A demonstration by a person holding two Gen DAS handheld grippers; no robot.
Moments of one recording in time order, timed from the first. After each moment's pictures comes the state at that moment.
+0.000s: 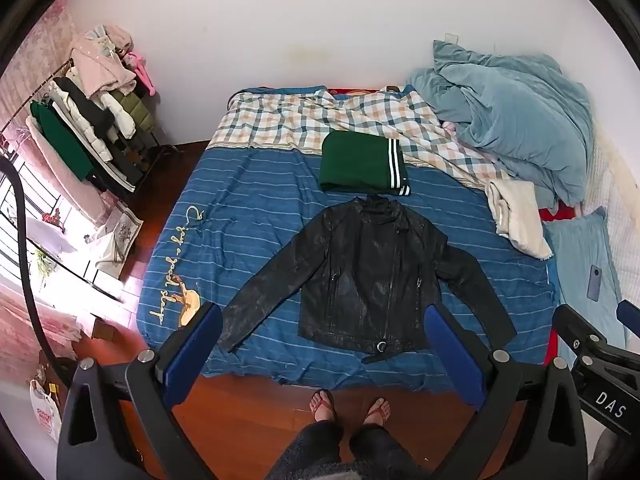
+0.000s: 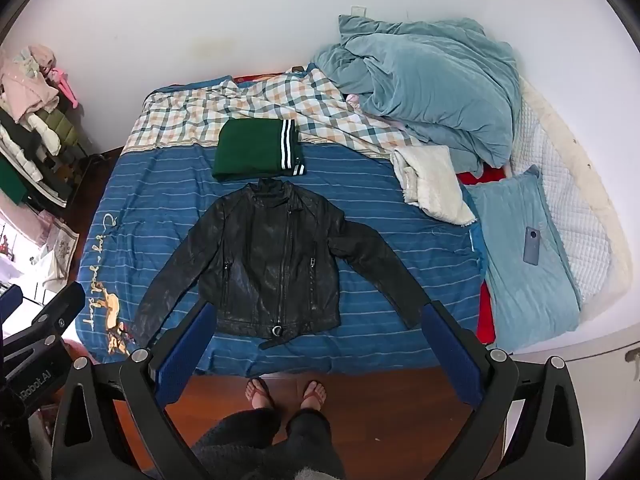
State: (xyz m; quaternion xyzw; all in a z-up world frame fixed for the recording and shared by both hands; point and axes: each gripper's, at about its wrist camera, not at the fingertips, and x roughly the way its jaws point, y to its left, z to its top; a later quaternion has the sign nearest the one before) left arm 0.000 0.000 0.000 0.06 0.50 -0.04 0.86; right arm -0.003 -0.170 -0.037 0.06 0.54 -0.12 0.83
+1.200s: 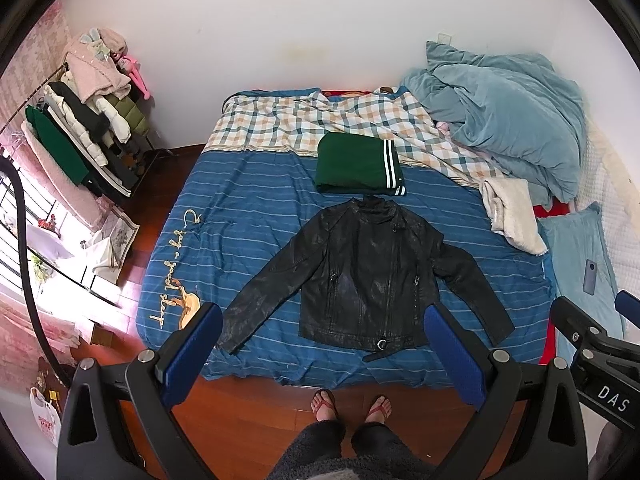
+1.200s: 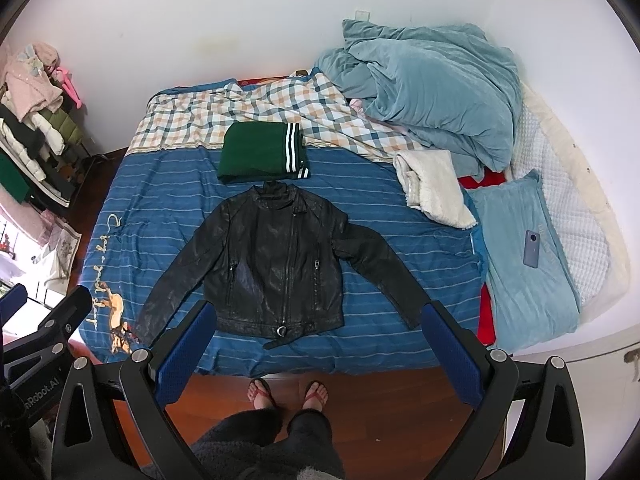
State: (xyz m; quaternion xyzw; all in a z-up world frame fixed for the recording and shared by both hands) left arm -0.004 0.005 0.006 0.06 0.50 -0.05 0.86; right arm -0.003 -0.159 -0.021 0.06 0.54 -0.12 0.83
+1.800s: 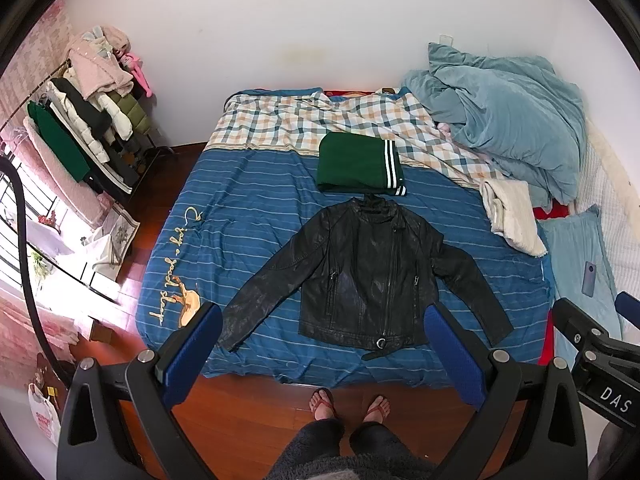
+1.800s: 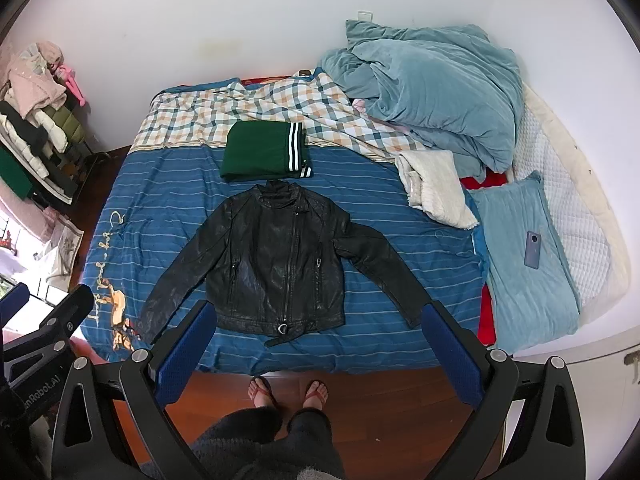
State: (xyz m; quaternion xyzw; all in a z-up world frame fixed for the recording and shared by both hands) left arm -0.005 0.005 0.011 0.06 0.50 -0.04 0.86; right arm -0.006 -0.162 -0.017 0.06 0.54 -0.11 0.83
